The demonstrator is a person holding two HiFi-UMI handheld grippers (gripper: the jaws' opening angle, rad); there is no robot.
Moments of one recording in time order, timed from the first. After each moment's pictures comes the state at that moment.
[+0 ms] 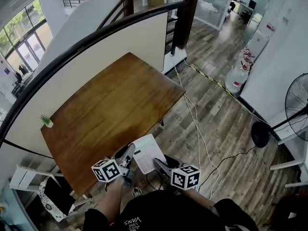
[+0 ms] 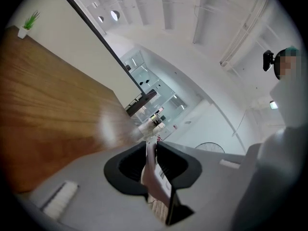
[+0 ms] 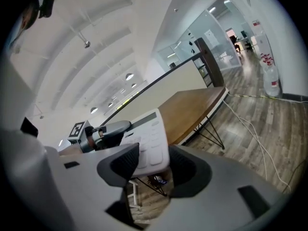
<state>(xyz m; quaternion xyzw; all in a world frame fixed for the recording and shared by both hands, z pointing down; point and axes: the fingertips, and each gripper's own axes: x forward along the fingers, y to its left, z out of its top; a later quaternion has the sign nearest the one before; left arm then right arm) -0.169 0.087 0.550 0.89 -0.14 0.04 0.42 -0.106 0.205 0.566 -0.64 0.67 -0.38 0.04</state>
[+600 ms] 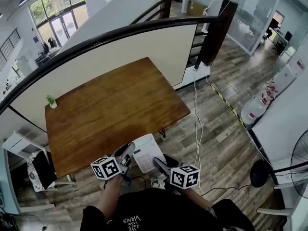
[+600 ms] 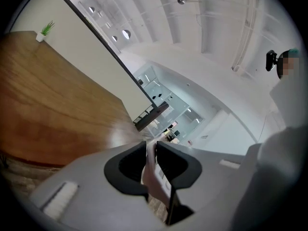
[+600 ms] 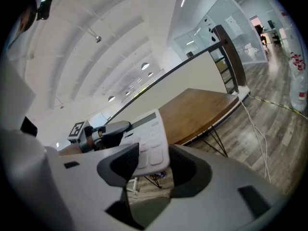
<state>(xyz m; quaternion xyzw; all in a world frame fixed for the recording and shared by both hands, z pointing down) -0.075 0.087 0.544 0.87 -0.26 -0.02 0.43 0.019 0.181 0.562 -0.53 0.75 -0.38 -0.01</state>
